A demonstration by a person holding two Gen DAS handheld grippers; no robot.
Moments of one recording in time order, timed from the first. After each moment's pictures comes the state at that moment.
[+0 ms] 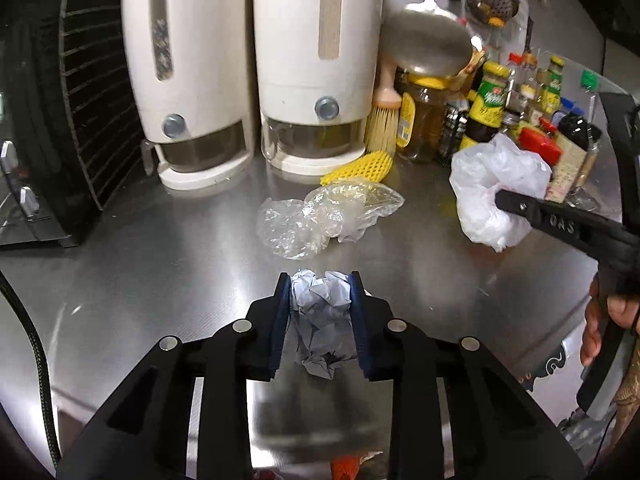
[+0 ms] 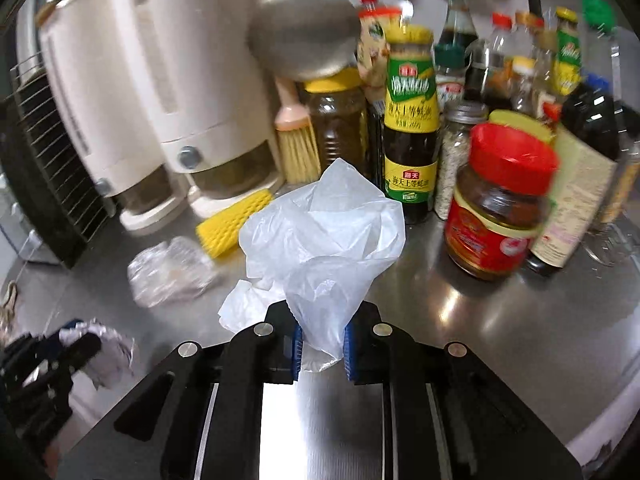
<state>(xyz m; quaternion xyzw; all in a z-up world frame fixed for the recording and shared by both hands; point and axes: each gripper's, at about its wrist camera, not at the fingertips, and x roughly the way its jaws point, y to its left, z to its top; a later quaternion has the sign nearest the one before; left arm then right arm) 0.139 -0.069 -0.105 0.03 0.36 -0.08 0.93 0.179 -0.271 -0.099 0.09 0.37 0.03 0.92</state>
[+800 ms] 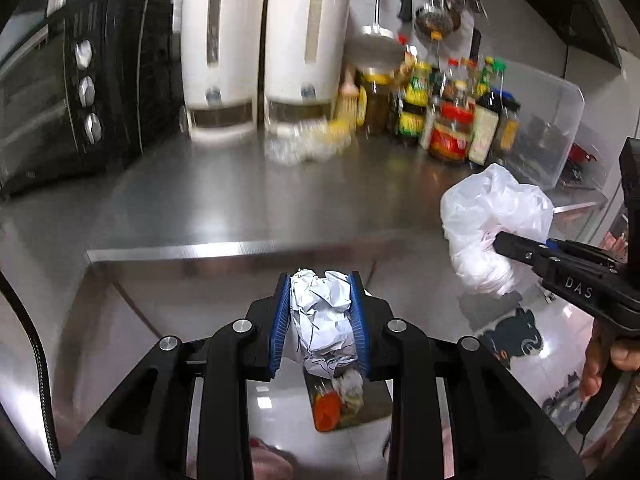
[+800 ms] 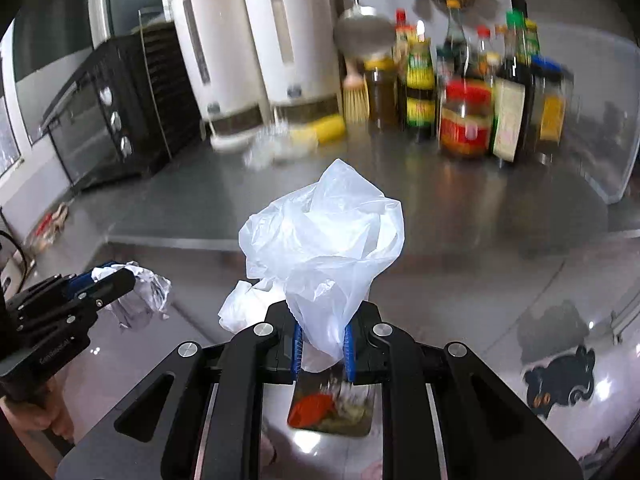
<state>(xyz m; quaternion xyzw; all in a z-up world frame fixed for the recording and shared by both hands) -0.046 -0.036 -0.130 0.00 0.34 -0.12 0.93 -0.034 -0.232 -0.121 0.07 0.38 0.08 0.92</state>
